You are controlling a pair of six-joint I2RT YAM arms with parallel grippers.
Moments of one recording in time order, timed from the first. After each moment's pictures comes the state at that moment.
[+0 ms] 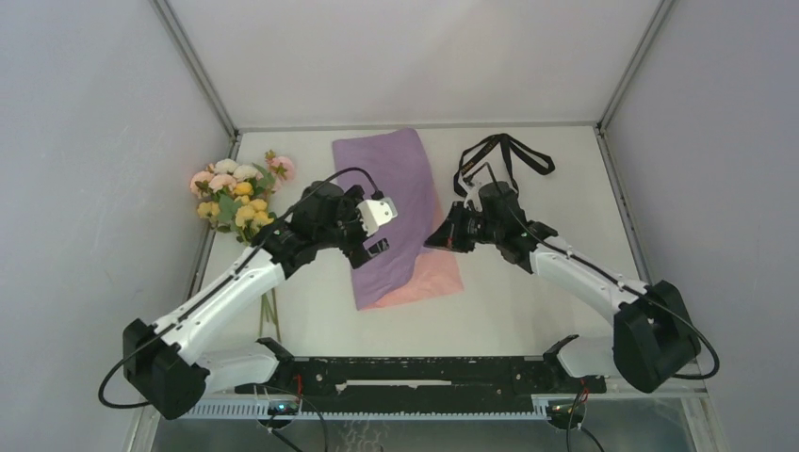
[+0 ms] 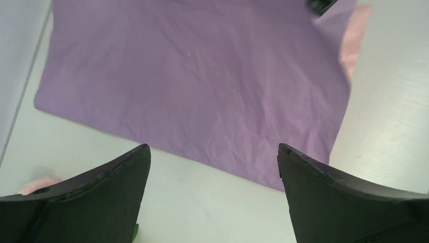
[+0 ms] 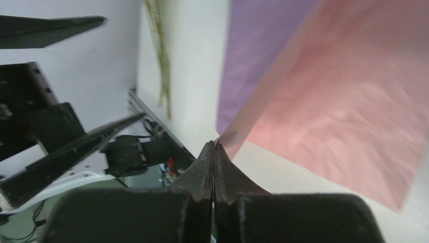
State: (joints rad) left arm -0.62 1.18 0.97 -0.49 0.18 0.55; right arm 0.53 1.35 0.84 -0.17 -0.49 0.78
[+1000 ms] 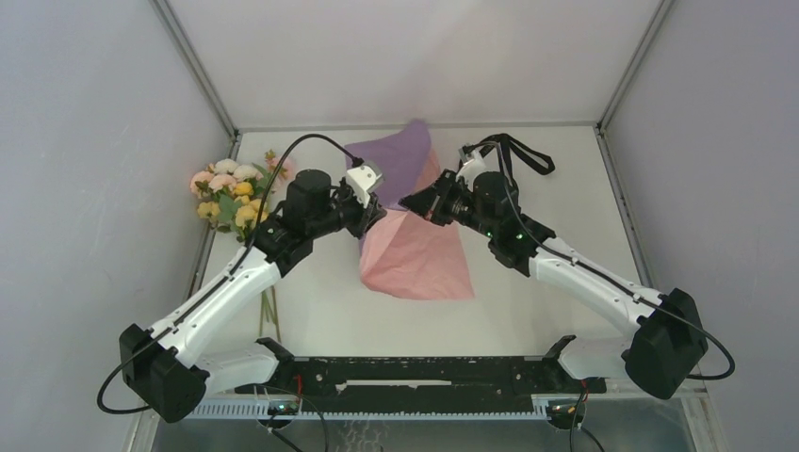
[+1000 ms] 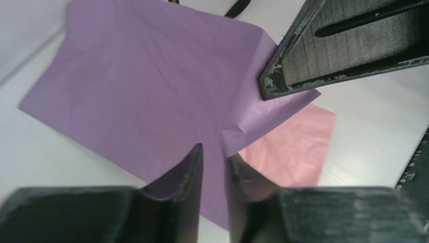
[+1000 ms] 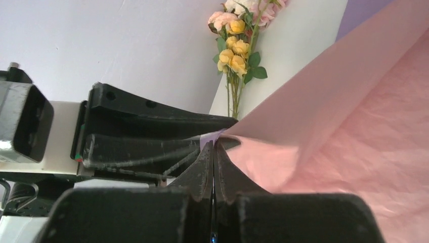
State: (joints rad) left arm -0.59 1.14 1.02 -0.29 0.27 0.17; right arm 0.71 1.27 0.97 0.11 -0.18 0.96
